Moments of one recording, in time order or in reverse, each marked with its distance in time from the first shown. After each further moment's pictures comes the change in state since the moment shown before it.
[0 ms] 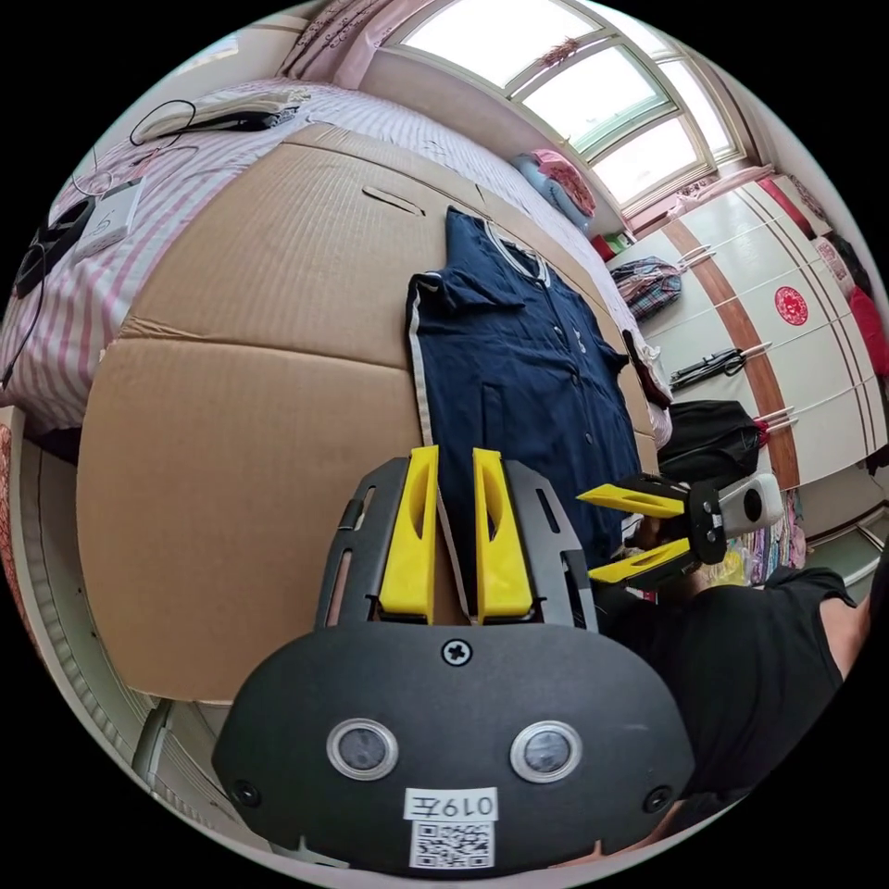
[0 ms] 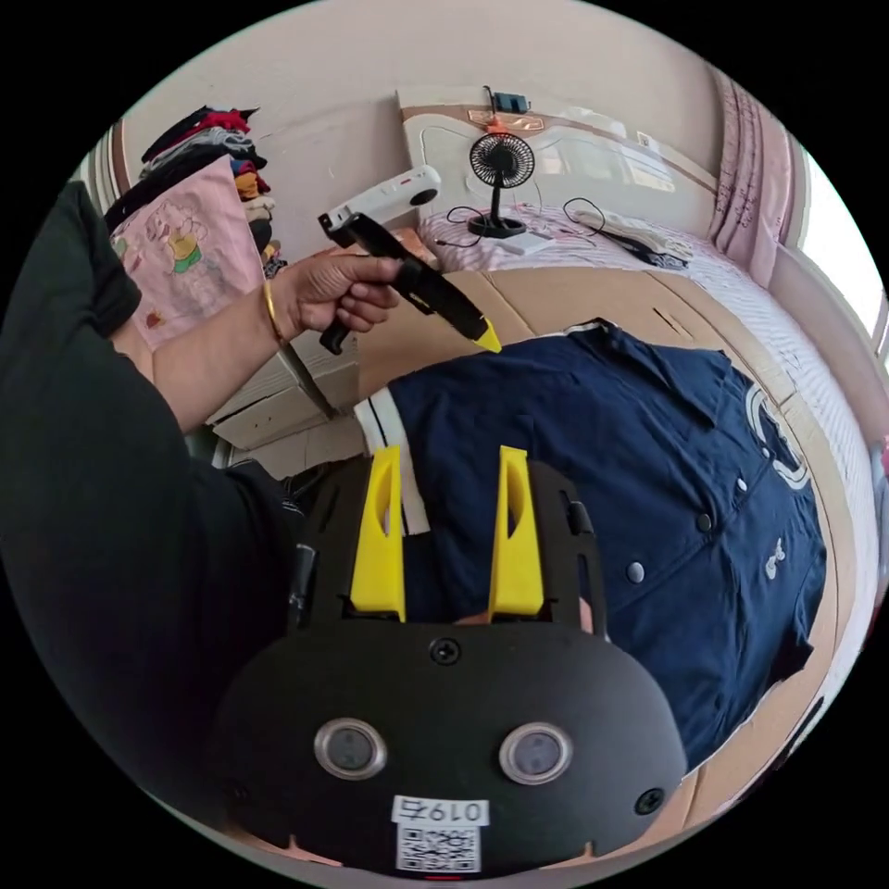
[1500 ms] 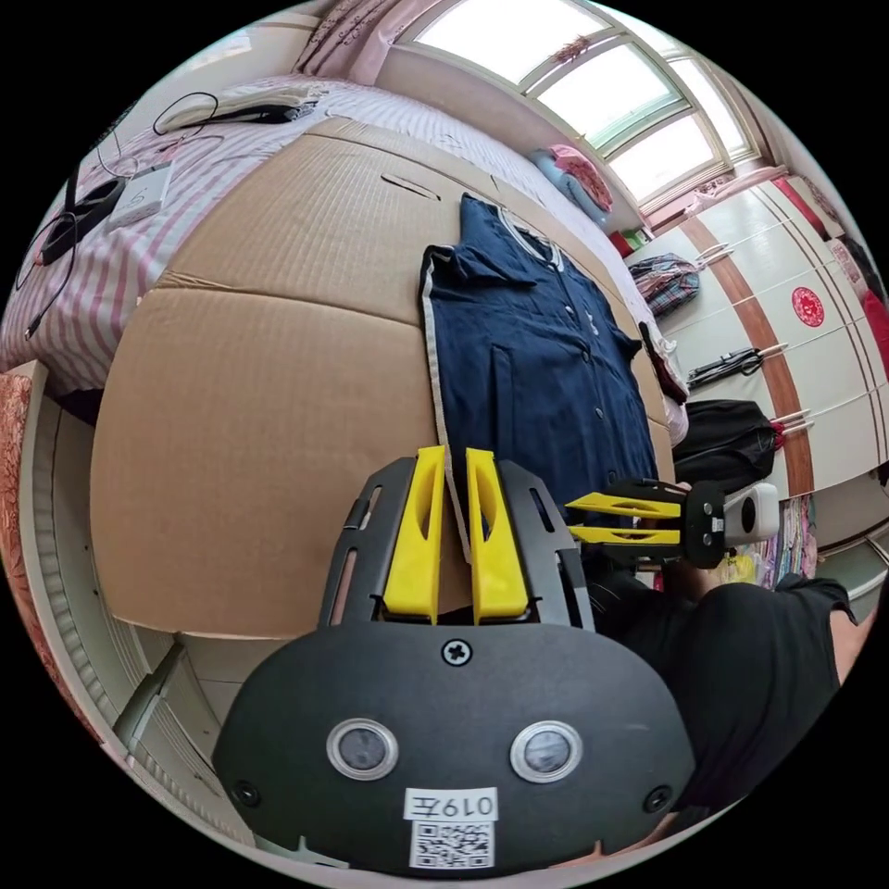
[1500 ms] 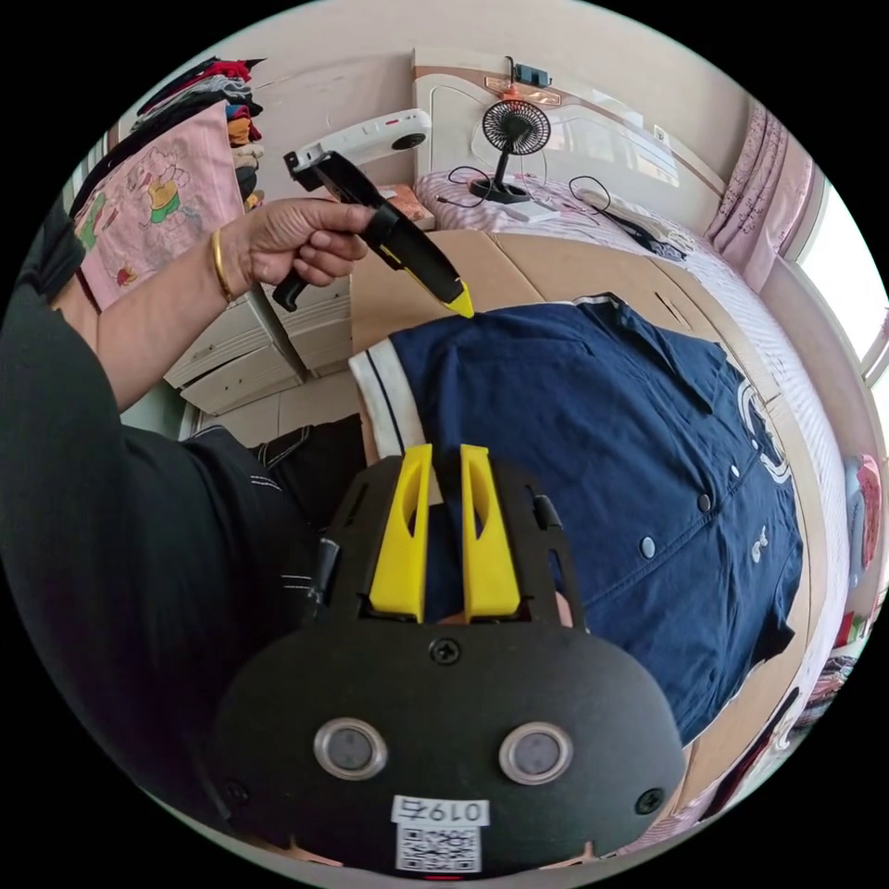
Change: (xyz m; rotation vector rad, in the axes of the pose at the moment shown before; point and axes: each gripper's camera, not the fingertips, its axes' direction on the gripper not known) left arm -0.008 0.078 -0.019 -0.009 -0.091 -0.033; right arm -0.190 0.008 0.105 -0.070 0.095 0.015
